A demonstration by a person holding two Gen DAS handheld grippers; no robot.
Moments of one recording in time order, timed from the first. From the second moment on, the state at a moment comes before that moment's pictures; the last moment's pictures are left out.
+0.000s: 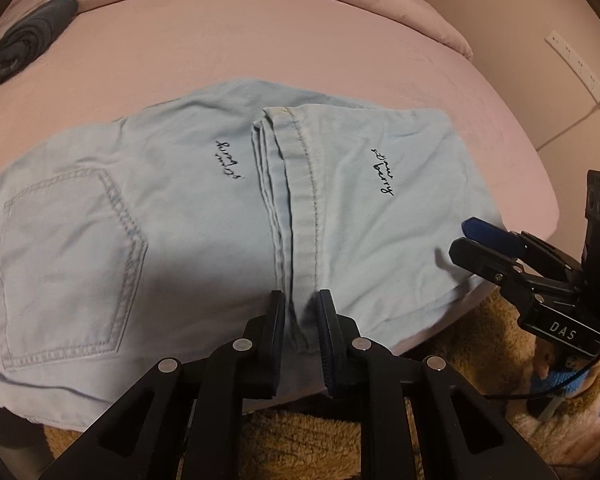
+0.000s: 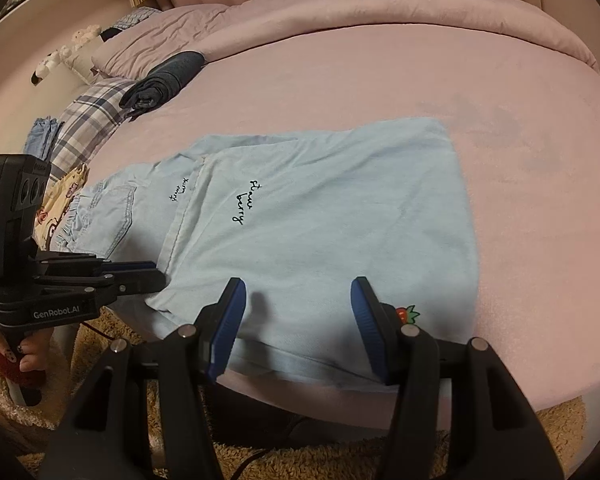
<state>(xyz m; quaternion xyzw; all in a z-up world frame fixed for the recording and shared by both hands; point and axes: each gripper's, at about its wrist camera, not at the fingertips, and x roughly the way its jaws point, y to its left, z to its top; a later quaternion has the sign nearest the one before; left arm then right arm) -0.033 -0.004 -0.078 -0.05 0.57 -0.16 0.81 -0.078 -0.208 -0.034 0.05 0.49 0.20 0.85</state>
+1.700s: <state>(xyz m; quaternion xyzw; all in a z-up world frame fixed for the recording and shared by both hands) -0.040 -0.027 -0.094 -0.13 0.53 -0.13 0.83 -0.114 -0.257 -0.041 0.08 0.50 0.13 0.85</state>
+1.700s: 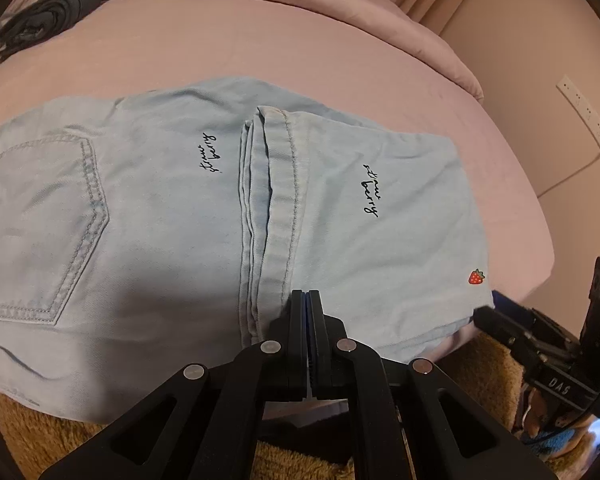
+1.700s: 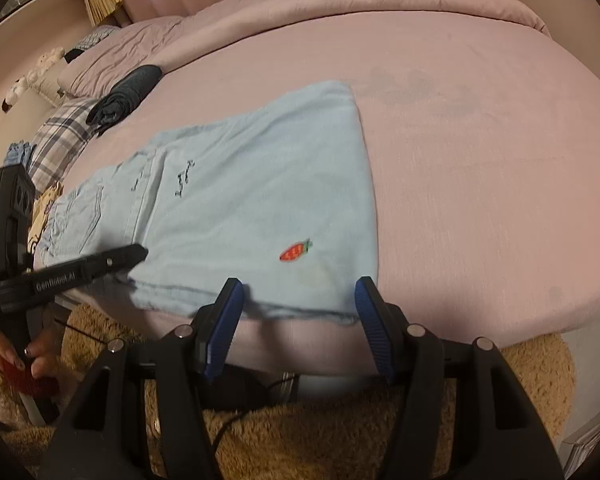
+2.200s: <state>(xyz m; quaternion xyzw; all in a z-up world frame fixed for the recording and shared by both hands) -0.043 -0.028 -0.088 -0.12 0.54 -0.12 0.83 -0.100 -0.251 -0.017 0.01 0.48 0.08 0.87</state>
